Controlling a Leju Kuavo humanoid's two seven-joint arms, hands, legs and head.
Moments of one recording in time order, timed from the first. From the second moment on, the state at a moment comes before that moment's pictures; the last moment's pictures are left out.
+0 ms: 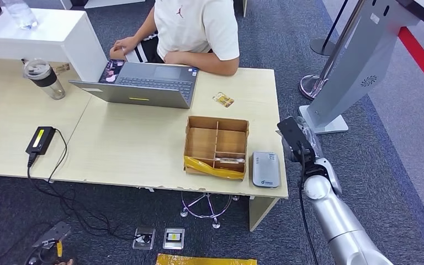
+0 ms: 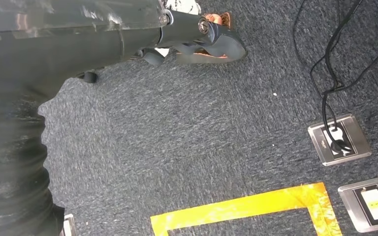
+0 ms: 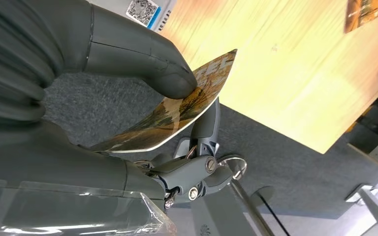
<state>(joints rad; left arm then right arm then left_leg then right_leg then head) -0.27 0.41 -0.03 -0.20 -0.36 -0.17 -0.03 -0.51 -0.15 0.19 -0.91 0.66 -0.20 -0.01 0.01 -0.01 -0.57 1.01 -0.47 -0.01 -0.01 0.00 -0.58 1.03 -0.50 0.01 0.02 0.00</state>
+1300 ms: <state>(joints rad) -0.29 0.40 0.01 -0.20 -0.42 -0.18 -0.02 -0.49 -0.13 0.27 -0.82 0.55 0.07 -0.01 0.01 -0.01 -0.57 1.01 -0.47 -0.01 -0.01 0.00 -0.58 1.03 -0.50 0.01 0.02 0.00</state>
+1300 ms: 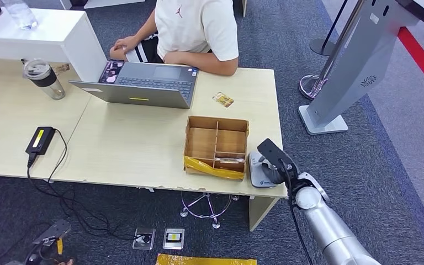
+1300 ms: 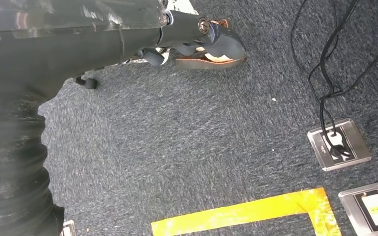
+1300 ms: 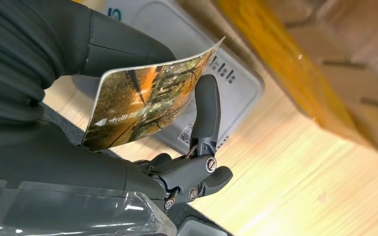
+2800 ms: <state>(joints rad) -0.30 0.38 0.06 -0.20 -0.50 -0.18 -0.03 -0.62 -0.13 0.16 -1.10 0.61 -0.29 -0.14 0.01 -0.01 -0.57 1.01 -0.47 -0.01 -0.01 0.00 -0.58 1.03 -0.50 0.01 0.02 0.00</state>
